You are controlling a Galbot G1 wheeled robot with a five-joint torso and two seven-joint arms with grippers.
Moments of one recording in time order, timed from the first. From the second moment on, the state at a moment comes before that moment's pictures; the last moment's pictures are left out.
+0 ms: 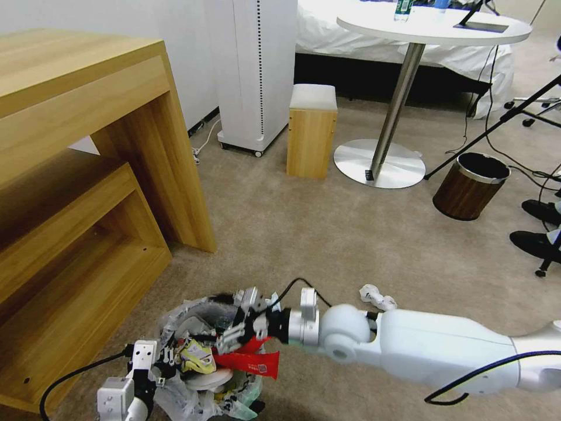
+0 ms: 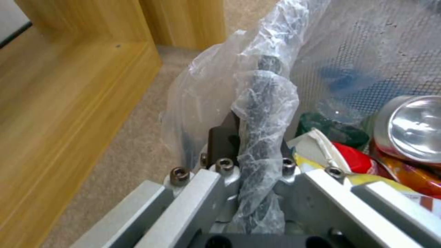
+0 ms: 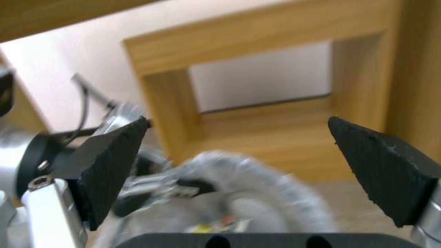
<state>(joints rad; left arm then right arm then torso) 1.93 -0.95 -0.55 -2.31 -0.49 0.28 -0.39 -0.21 0.83 -0.98 1.87 1.08 0.19 -0.20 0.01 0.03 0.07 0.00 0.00</state>
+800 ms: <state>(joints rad) 1.89 -0.95 -0.67 -2.34 -0.62 0.32 -0.41 -0.95 0.66 0.10 1.80 0.79 -0.03 0.22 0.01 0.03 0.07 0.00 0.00</state>
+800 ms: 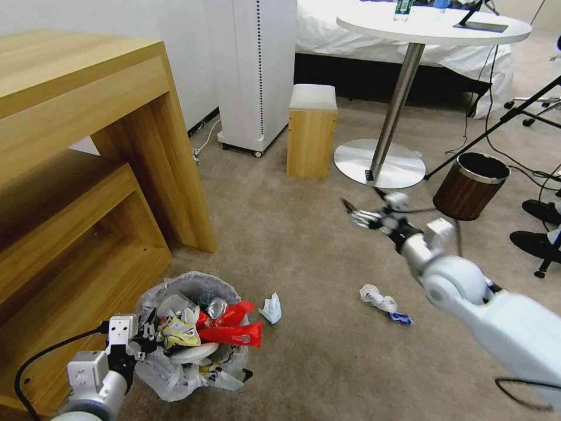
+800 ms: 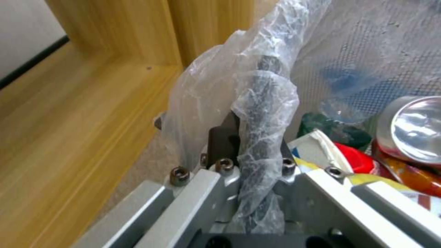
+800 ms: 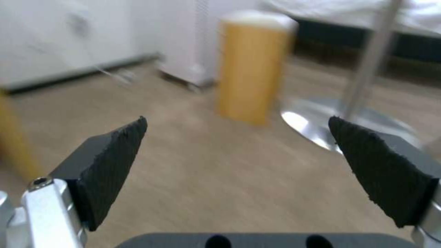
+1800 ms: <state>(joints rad) 1.88 -1.20 -0.74 -2.39 -0.62 0.39 -0.41 -1.14 0.96 0.34 1.77 0.50 -0.06 0.28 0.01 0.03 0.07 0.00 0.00</state>
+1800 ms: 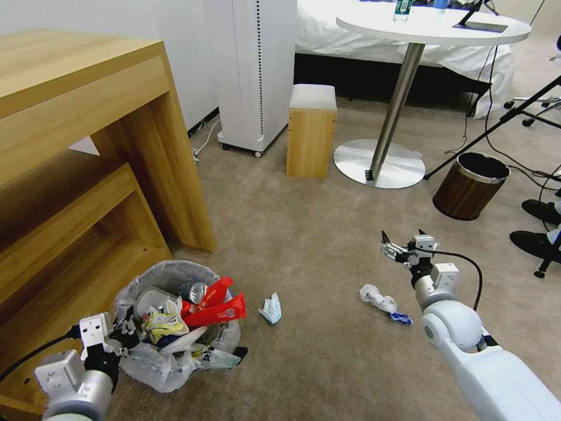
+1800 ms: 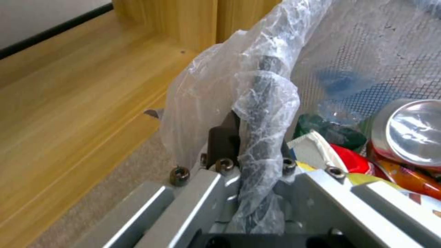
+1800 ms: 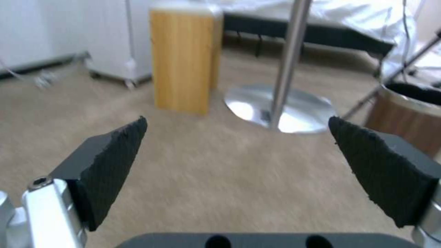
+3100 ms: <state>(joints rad) 1.91 -1.26 -0.66 -2.39 -0.51 0.36 -0.39 -1.23 0.95 0.30 1.79 0.49 0.12 0.17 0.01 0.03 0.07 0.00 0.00</state>
